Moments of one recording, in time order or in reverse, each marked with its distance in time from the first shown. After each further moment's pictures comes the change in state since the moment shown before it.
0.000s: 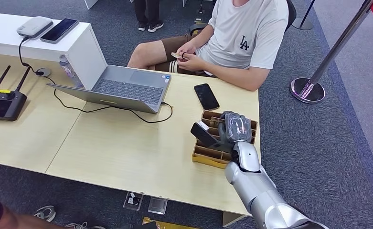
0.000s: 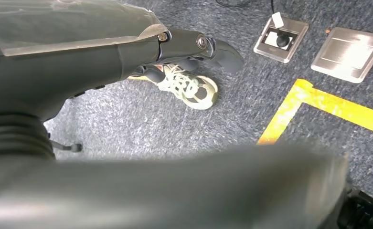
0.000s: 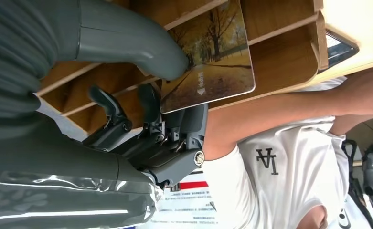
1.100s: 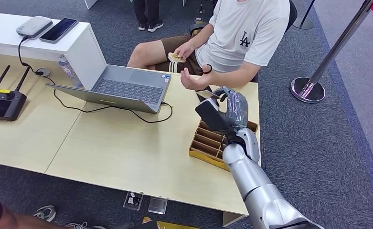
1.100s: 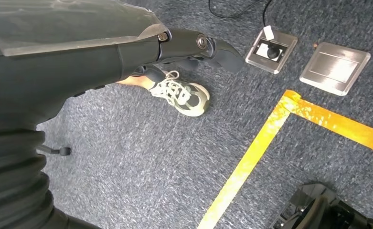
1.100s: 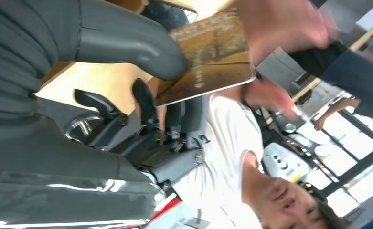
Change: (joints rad) left arm 0.000 -0.003 0.000 0.000 0.010 0.041 -0.037; right arm -0.004 0.056 -0.127 -0.203 -0.433 -0.003 -0.447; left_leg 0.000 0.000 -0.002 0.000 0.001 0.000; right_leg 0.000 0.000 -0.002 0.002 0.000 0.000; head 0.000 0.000
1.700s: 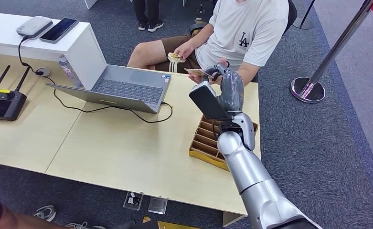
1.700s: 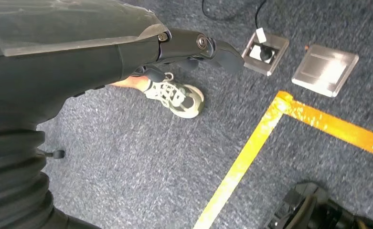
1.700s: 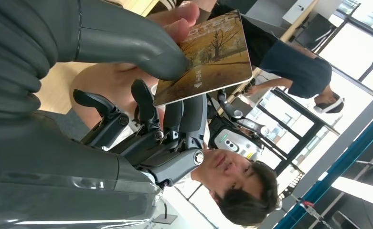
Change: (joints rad) left arm -0.006 0.000 0.000 0.000 -0.003 -0.010 -0.022; right arm -0.015 0.017 0.117 -0.177 -0.109 0.029 0.008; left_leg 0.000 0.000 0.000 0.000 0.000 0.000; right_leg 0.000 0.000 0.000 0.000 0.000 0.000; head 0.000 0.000
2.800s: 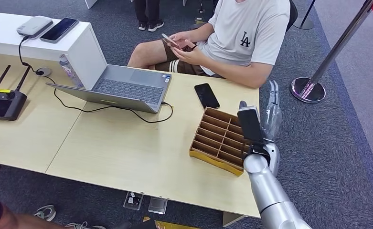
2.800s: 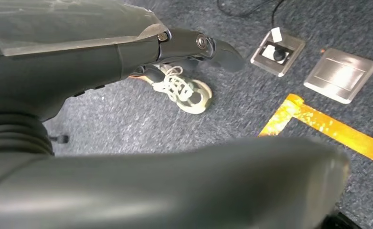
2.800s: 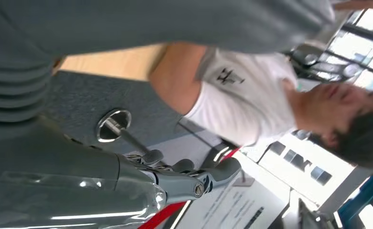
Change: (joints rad) left arm 0.025 0.000 0.026 0.000 0.053 0.058 0.013; right arm 0.184 -0.164 -0.111 -0.042 -0.202 -0.184 -0.083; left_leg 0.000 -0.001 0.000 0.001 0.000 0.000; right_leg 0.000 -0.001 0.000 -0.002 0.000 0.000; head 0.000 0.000
